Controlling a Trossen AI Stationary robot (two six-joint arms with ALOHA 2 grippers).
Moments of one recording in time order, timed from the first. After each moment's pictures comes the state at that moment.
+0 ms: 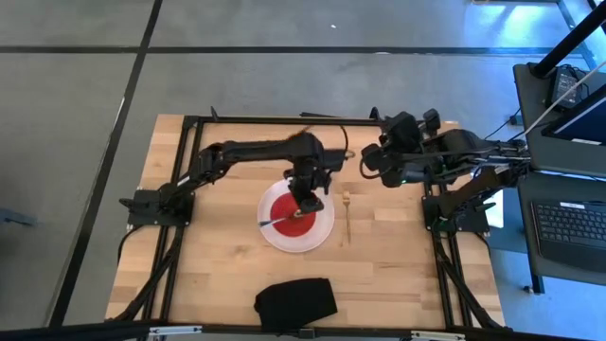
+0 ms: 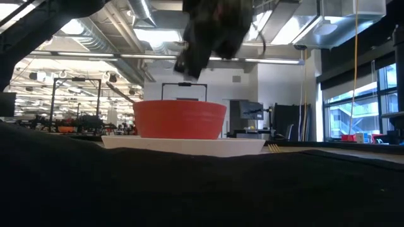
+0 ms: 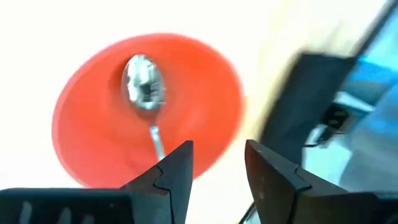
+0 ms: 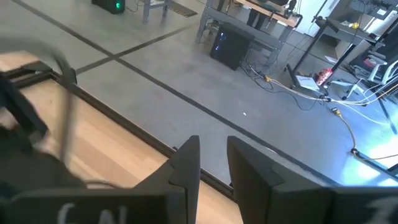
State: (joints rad) left arm 0.15 2.28 2.24 -1.57 0.48 -0.26; right arm 0.22 1.50 1.95 -1.57 1.15 0.83
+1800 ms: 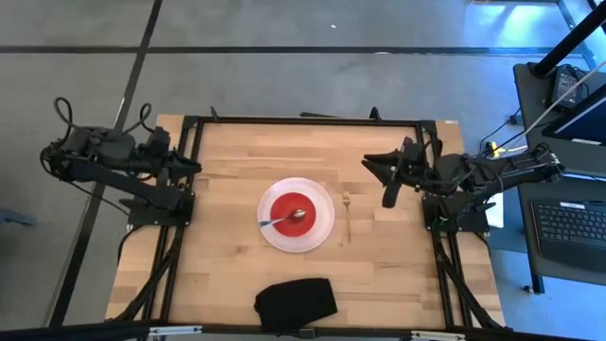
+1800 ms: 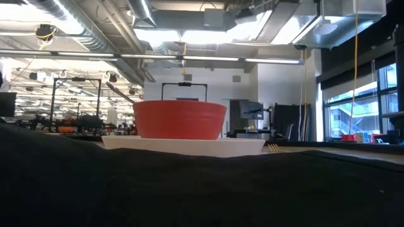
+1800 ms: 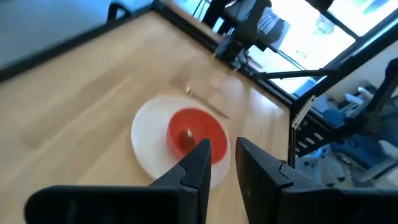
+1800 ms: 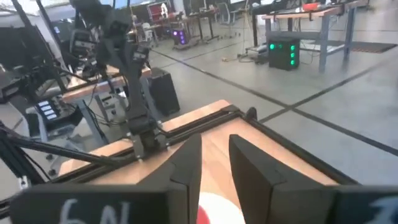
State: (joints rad) left arm -0.19 0.55 1.18 -1.09 -0.29 -0.72; right arm 0.26 0.90 0.94 -0.15 0.64 0.31
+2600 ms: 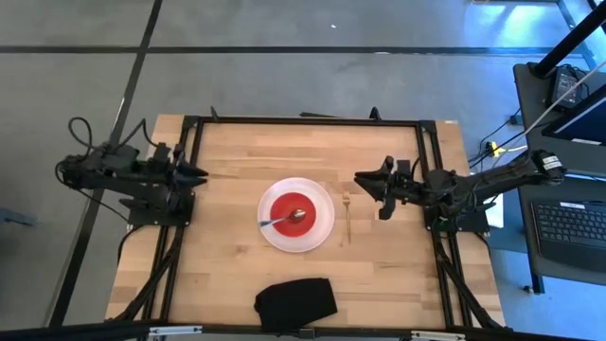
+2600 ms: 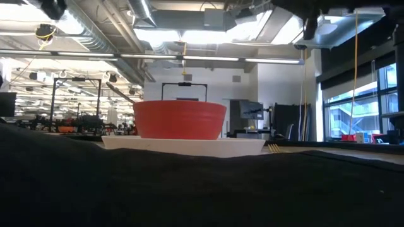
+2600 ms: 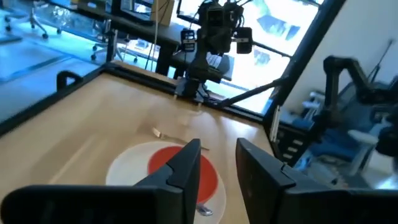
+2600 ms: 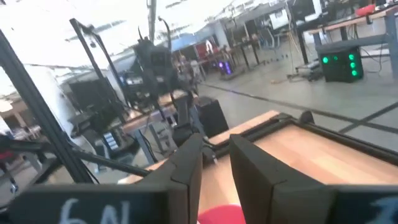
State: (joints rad) left arm -0.19 0.21 0.74 -0.66 -0.22 -0.37; right arm 0.22 0.88 0.46 0.57 0.44 0.34
